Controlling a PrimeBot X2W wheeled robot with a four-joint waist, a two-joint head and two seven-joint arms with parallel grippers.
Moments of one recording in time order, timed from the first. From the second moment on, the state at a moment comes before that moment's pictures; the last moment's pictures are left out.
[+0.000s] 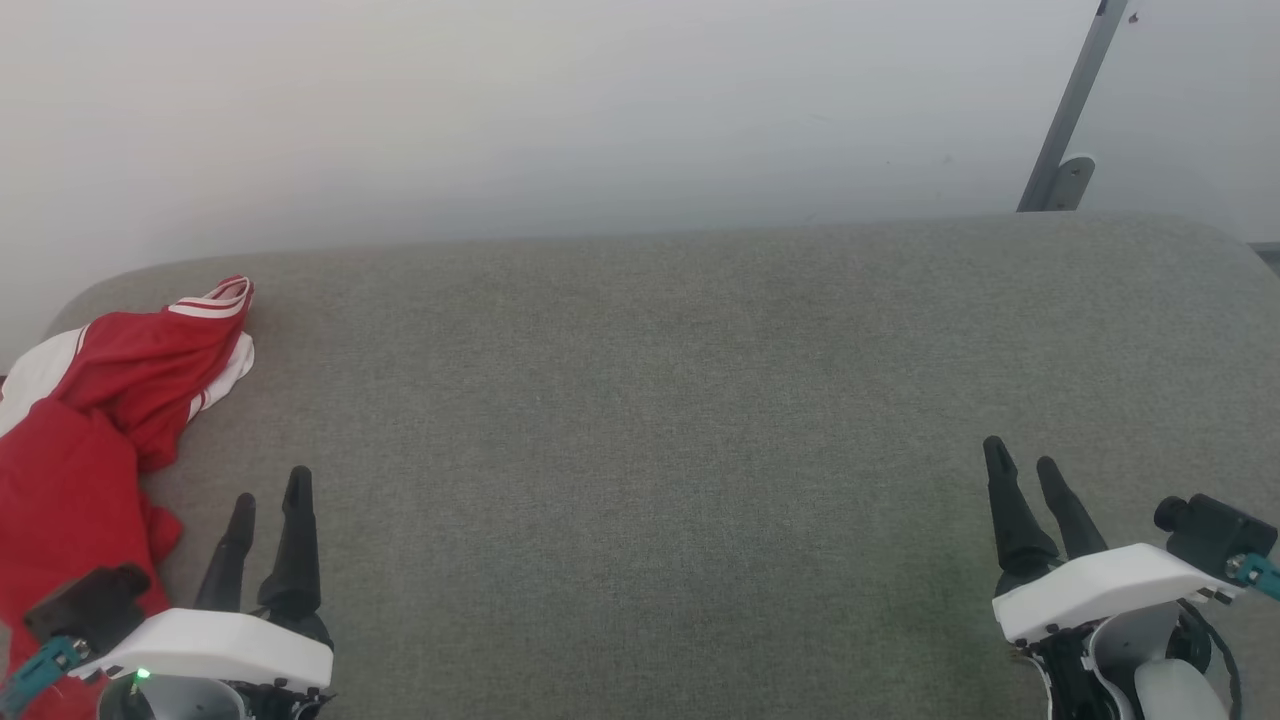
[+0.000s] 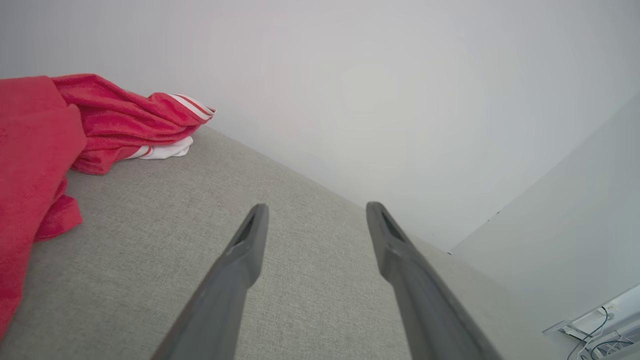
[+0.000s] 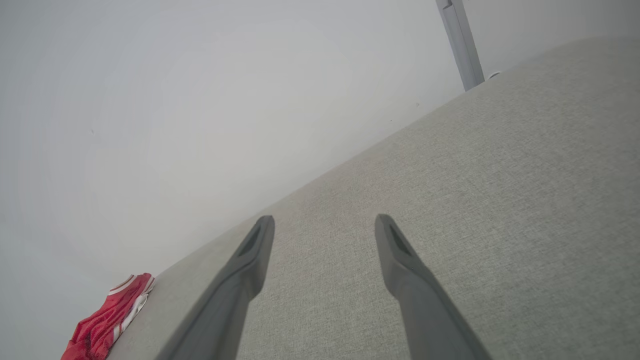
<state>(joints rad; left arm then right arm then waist) -0.02 0.19 0.06 0.15 -0.79 -0.04 -0.11 -0.12 -0.05 -0.07 0.29 0.67 0.13 -0.06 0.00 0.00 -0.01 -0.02</state>
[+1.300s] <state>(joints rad) 0.02 0.19 0.10 0.12 -0.41 -0.12 -0.21 -0.12 -0.06 -0.06 0.24 0.31 0.13 -0.11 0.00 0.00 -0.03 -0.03</state>
